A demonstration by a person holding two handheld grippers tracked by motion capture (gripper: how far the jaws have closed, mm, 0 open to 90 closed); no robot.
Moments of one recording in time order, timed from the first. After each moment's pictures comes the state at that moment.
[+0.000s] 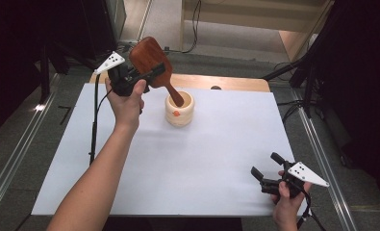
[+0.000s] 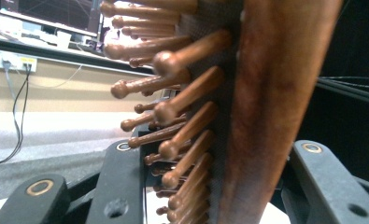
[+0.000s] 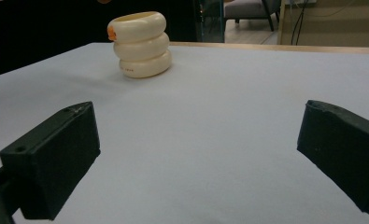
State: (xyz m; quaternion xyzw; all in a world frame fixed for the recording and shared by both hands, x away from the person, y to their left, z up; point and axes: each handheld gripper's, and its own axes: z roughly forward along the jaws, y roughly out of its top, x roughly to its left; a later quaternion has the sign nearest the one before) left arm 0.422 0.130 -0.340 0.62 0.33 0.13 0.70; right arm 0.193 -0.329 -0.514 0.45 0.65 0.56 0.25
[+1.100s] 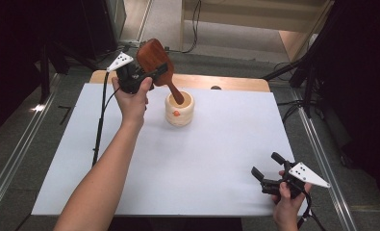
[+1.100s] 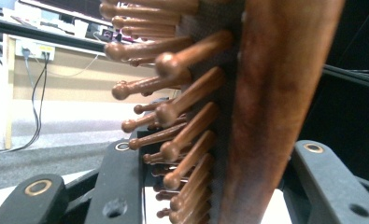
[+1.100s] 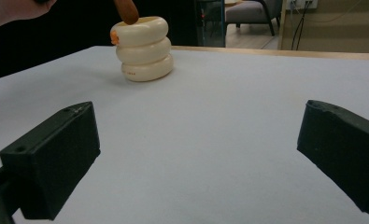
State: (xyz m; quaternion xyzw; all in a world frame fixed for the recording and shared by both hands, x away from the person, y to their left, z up) left arm 0.451 0.119 -0.367 0.63 0.36 0.15 0.67; right arm 0.192 -0.330 -0.513 0.45 0.64 0.57 0.26
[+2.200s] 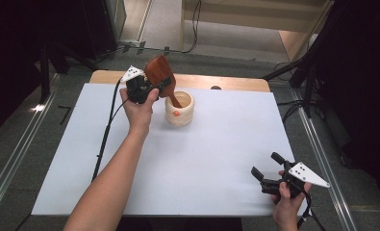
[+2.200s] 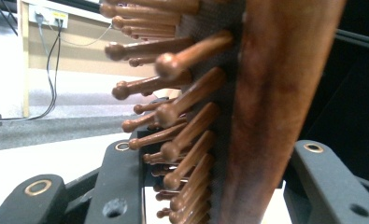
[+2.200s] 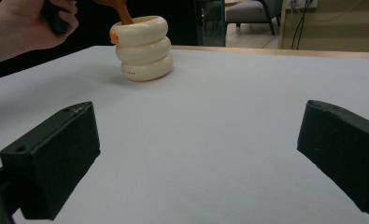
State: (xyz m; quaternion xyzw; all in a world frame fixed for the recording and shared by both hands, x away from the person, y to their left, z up) left arm 0.459 0.107 -0.417 0.66 0.39 0.15 0.63; right arm 0.192 -0.329 -0.514 0.45 0.64 0.57 0.26
